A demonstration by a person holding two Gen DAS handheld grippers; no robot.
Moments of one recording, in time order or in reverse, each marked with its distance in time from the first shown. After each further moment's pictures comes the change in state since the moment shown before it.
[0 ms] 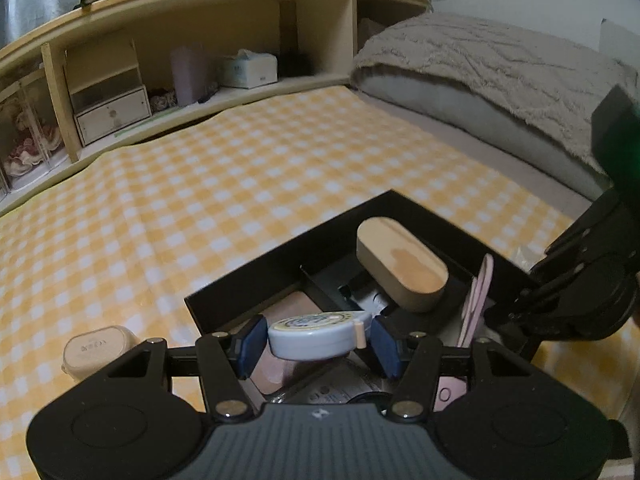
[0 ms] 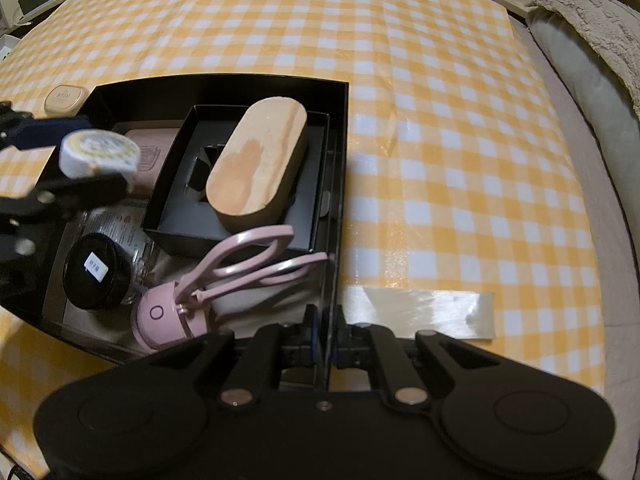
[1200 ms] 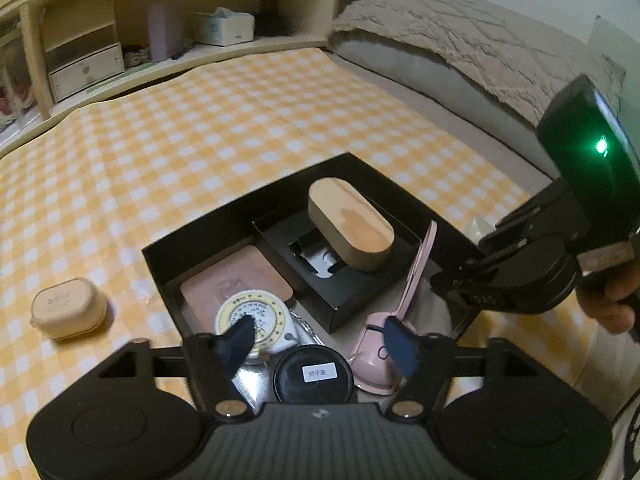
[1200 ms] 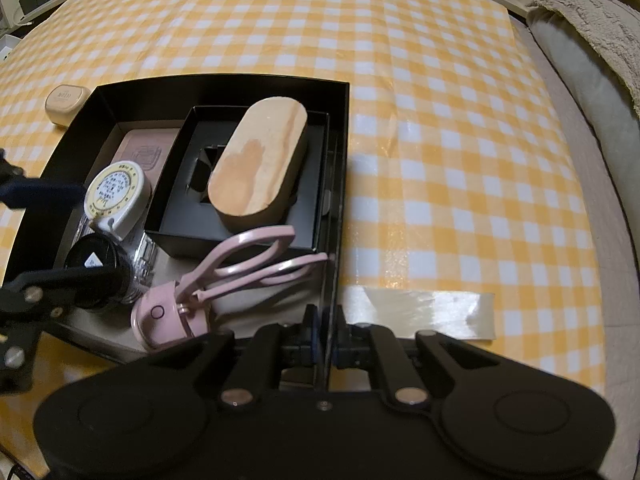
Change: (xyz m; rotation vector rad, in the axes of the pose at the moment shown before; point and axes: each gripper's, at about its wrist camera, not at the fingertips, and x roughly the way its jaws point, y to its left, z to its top) left arm -0.017 -0.014 0.001 -0.056 0.127 -0.106; right arm -0.002 -0.001 0.000 -0.003 0.003 -0.004
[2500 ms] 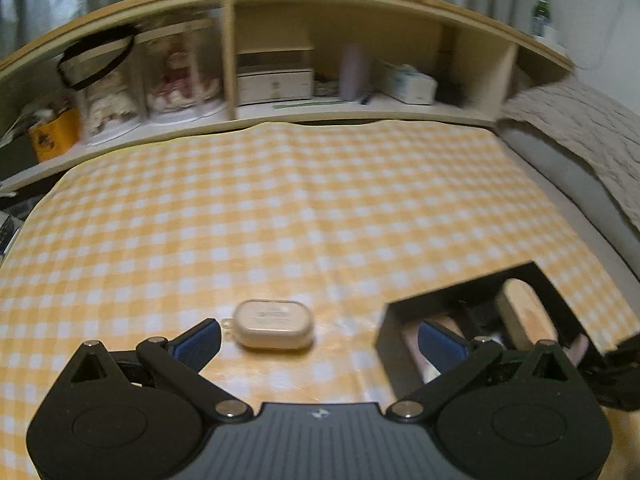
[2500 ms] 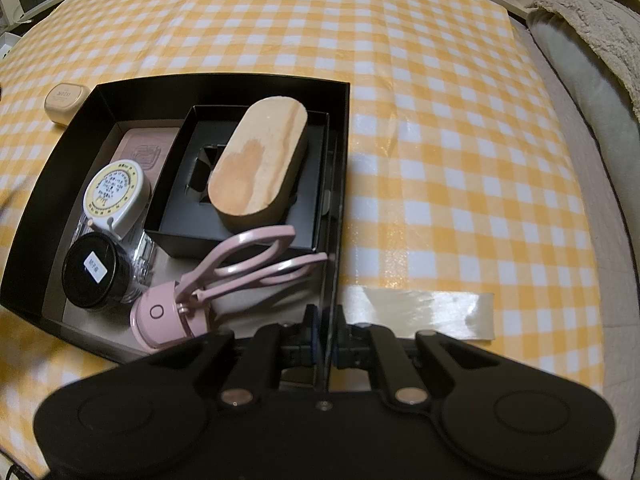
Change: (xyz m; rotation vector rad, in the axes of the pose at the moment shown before) left arm -0.063 0.107 0.005 -0.292 -0.132 0.336; right arm 0.001 0.001 0.001 0.001 0.000 -0.003
